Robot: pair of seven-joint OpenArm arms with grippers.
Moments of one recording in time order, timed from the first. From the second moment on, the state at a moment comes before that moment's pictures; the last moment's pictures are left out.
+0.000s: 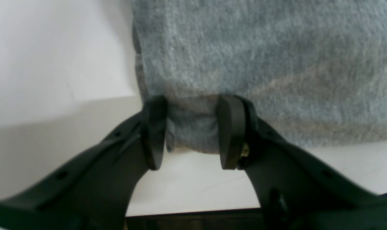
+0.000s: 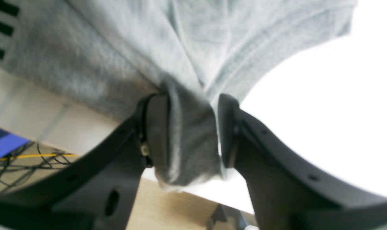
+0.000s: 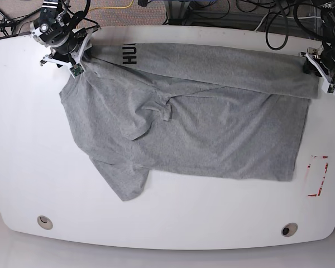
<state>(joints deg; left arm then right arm) 17.3 -23.3 -37.5 86.2 -22.0 -42.8 54.5 -30.3 10.8 21.8 113.2 4.7 41.2 -53.4</state>
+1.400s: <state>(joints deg) 18.6 -23.7 -37.7 90.1 -21.8 -43.0 55.7 -30.4 15.3 29.9 114.0 29.5 41.1 -61.3</state>
